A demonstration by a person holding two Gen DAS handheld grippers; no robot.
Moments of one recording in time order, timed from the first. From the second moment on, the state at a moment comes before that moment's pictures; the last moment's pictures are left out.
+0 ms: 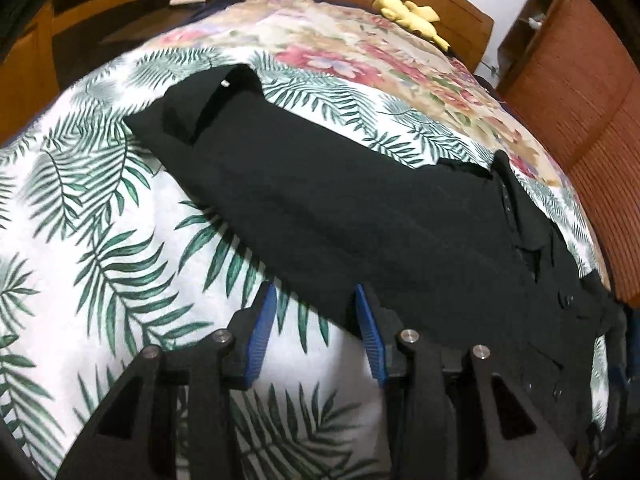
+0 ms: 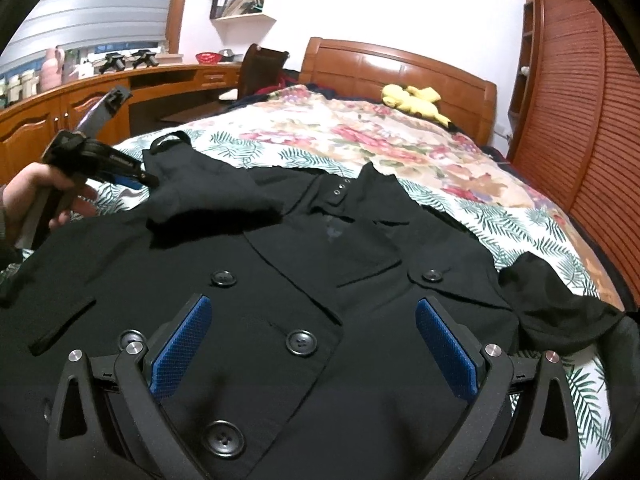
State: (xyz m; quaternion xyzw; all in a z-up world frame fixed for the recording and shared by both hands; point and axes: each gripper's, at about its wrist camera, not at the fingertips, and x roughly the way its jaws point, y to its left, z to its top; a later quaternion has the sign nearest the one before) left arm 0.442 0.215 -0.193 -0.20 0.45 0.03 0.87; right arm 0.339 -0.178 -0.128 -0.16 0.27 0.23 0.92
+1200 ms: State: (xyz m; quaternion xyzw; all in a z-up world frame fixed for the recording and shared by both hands) left arm 0.370 0.050 -0.056 -0.03 0.36 -0.05 0.93; right arm 0.315 -0.227 -0.084 -0.13 0.23 0.20 0.94
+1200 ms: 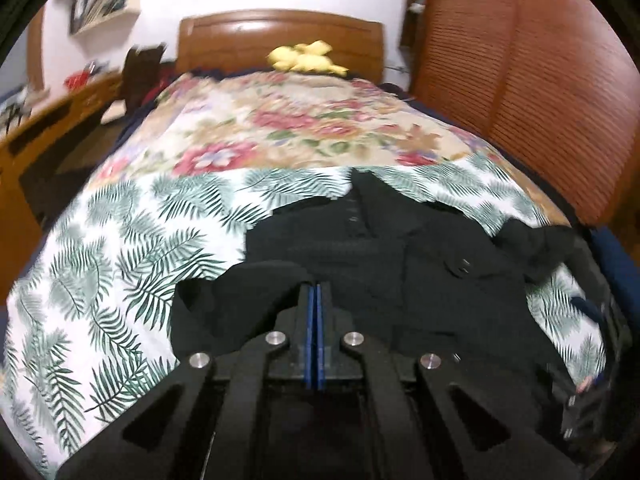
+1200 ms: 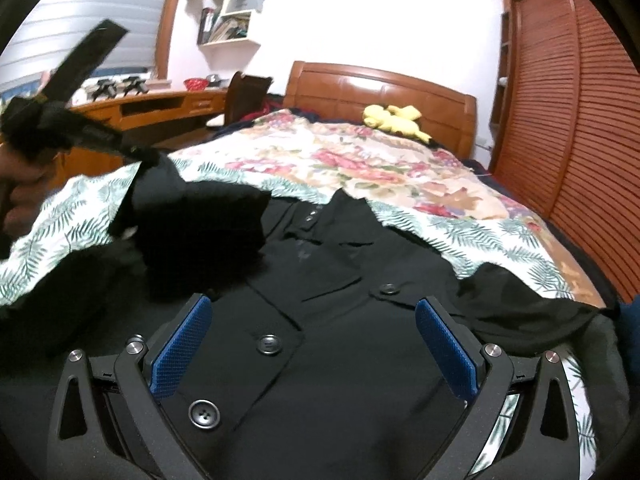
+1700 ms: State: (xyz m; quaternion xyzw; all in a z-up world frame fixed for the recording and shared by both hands) left arm 0.313 -0.014 -0.084 0.03 0.35 -0.06 0.93; right arm 0.302 -0.266 -0.094 -0.13 0.26 0.19 0.94
